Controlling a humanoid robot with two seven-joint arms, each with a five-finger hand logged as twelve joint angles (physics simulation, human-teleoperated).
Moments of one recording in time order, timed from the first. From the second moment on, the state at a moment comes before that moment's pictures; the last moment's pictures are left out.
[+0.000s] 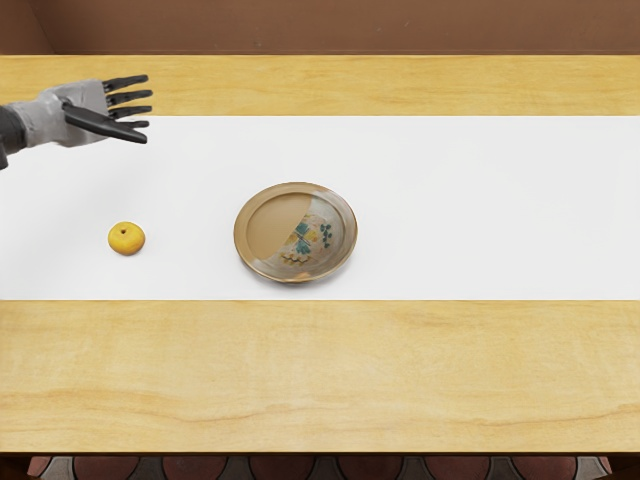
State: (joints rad) left arm -1.13 0.52 -0.31 -0.48 -0.04 -0.61 0.21; right arm -0.05 0.00 -0.04 0.27 -0.05 0.01 0.06
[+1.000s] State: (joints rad) left arm -1.37 0.69 0.33 -1.30 0.21 0.09 0.16; right arm -0.06 0.00 -0.04 0.26 -0.04 0.01 0.06
